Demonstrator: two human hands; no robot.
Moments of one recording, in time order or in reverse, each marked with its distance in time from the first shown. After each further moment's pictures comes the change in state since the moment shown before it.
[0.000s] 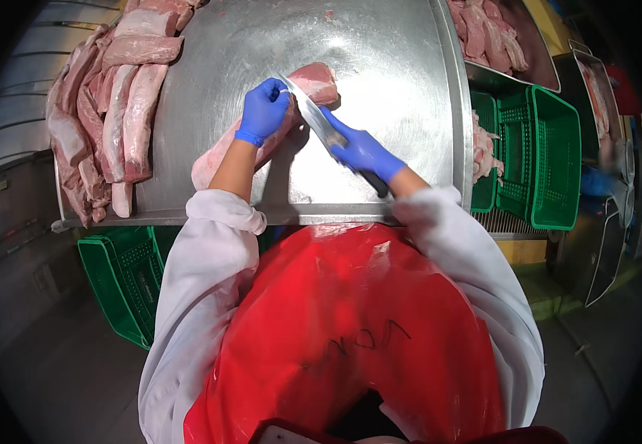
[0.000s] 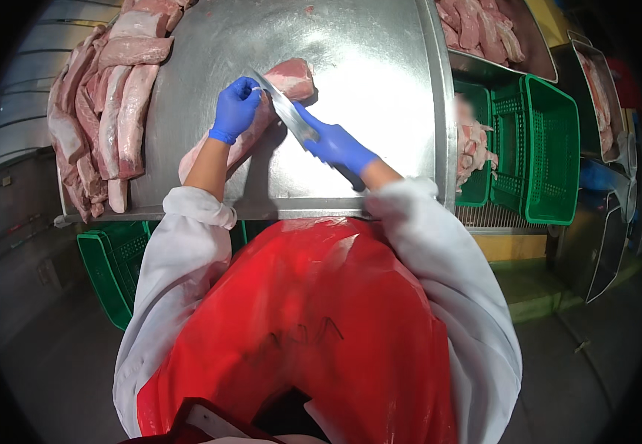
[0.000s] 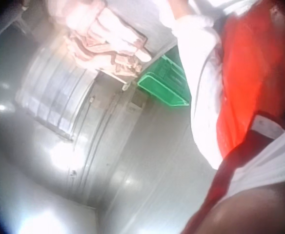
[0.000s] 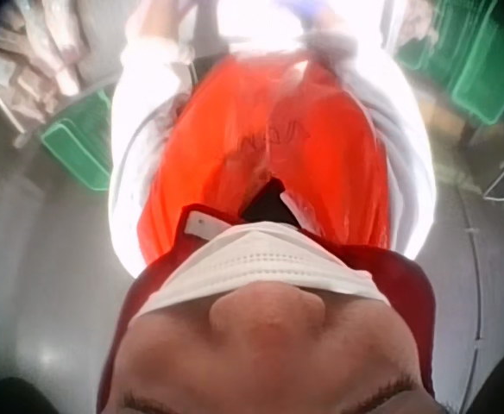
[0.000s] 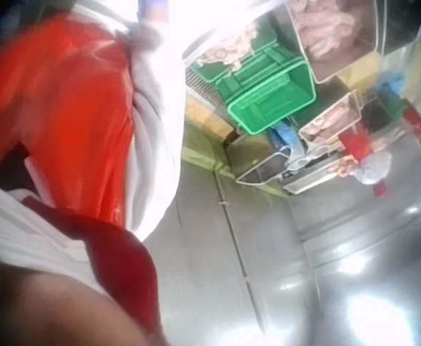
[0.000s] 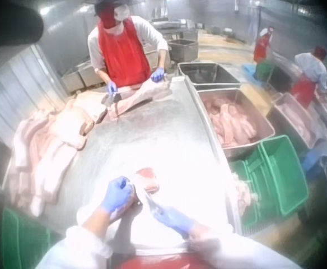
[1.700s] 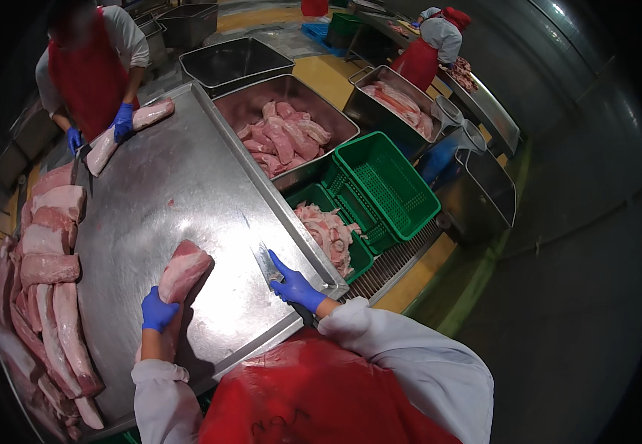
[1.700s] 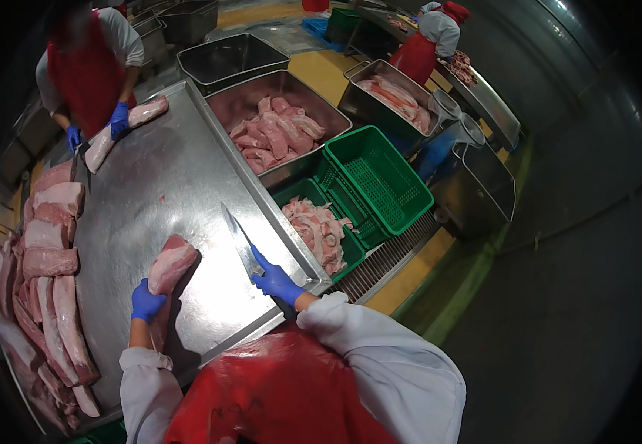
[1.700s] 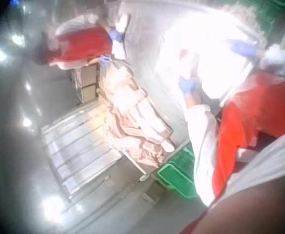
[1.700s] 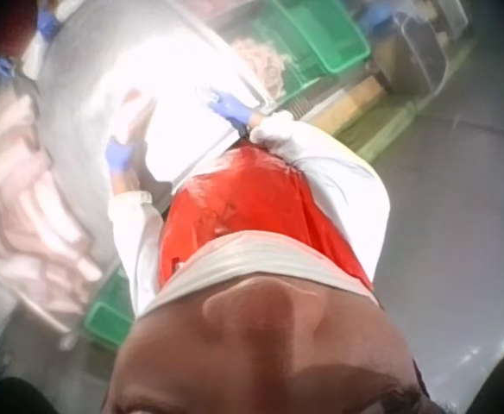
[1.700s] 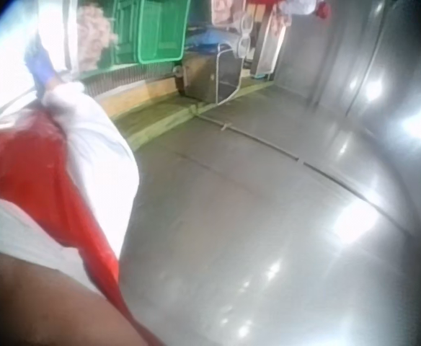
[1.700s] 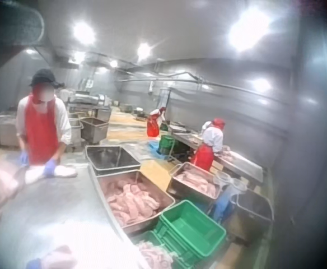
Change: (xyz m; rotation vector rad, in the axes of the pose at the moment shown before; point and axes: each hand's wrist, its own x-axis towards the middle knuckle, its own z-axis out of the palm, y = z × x) left_hand 0.007 -0.034 -0.035 0.545 -0.307 -0.123; right_hand -0.112 0.047 -0.016 0.182 0.674 0.067
